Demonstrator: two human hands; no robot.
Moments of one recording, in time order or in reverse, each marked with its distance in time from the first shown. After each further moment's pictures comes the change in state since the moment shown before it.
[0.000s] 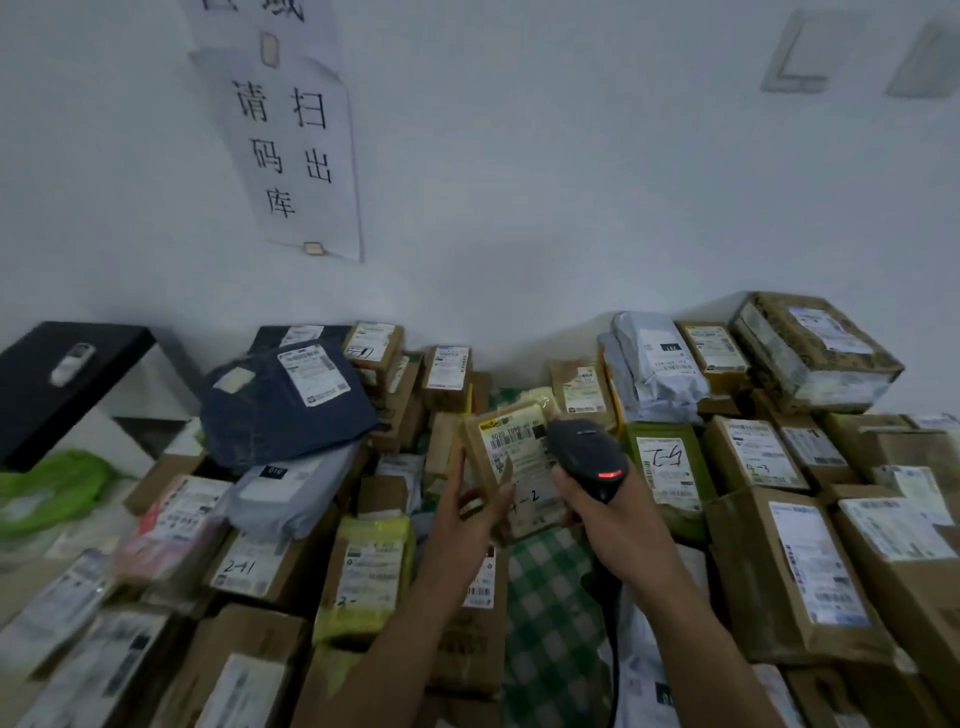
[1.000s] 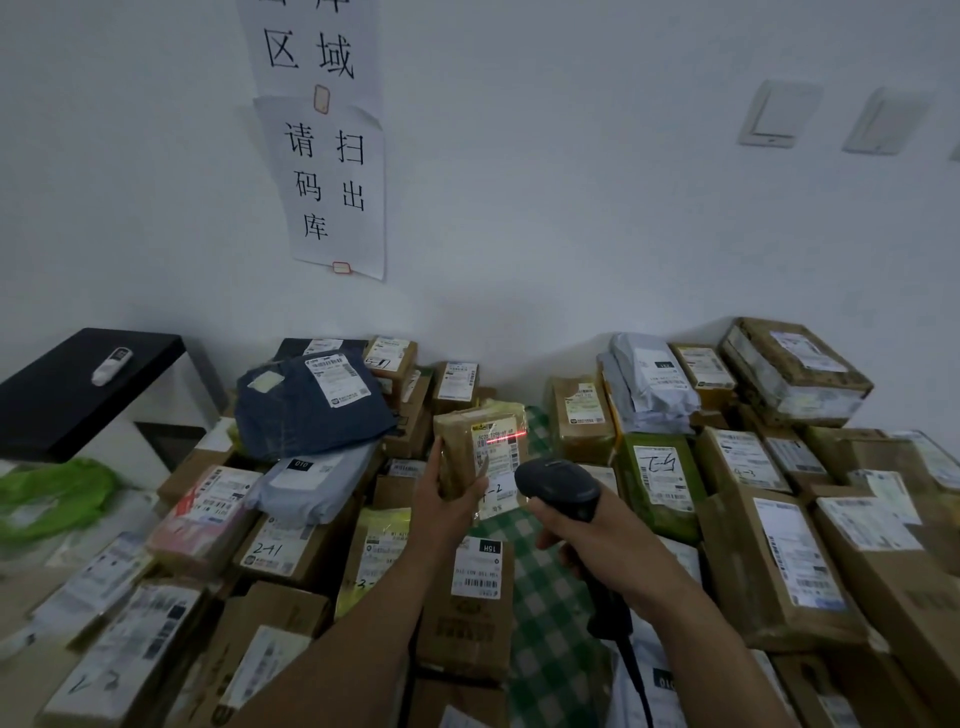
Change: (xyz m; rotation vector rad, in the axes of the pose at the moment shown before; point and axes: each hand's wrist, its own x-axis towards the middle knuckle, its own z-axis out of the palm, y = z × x) left_hand 0.007 -0.002 -0.039 0.136 0.115 0.190; right_hand -0.057 -0.026 0.007 -0.162 -0.276 0.100
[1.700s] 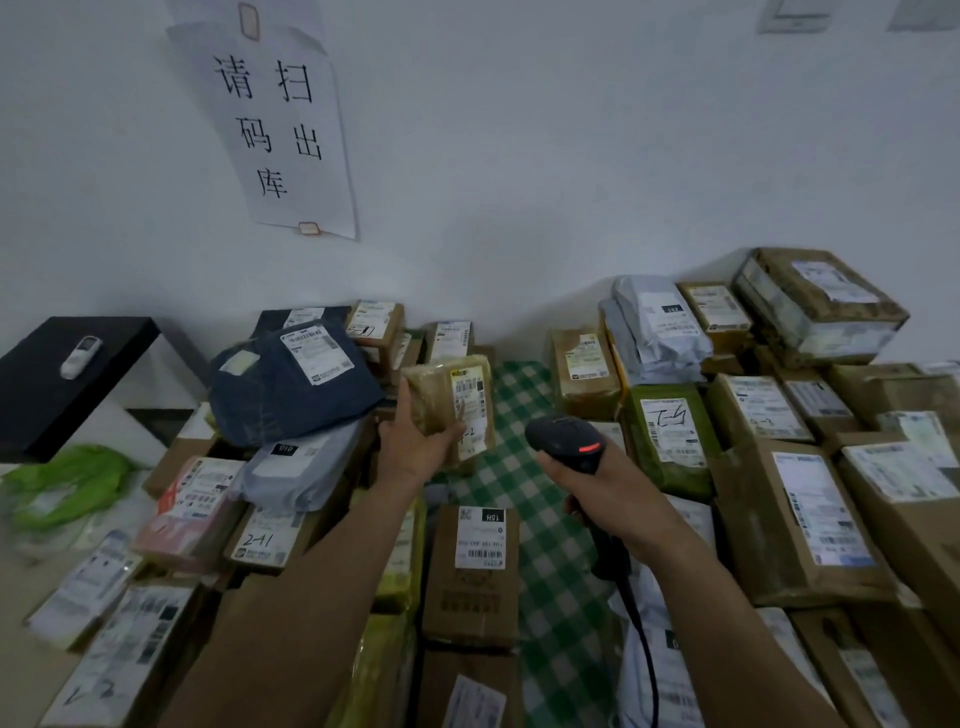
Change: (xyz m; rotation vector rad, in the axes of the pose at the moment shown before) left_hand 0.090 -0.017 -0.021 0.414 0.020 -0.238; right_hand 0.052 0.029 -0.013 0.060 0.071 0.065
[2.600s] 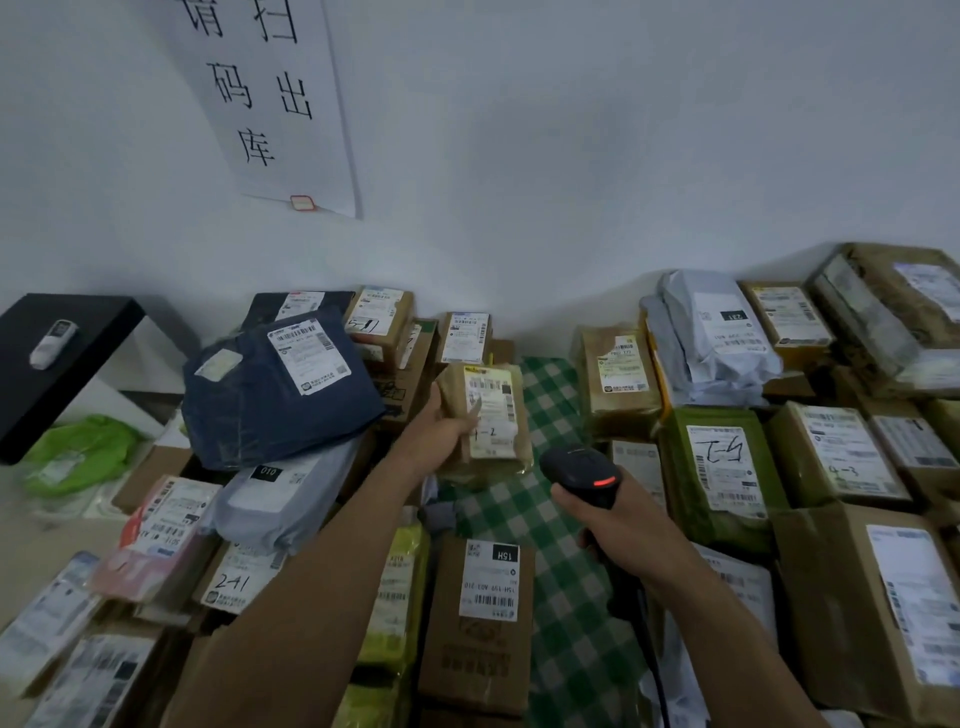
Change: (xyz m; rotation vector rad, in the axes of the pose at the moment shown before) left_hand 0.059 0.040 0.008 -0.081 -0.337 -0.085; right_hand 0.087 0.028 0.003 -0.036 -0.035 0.139
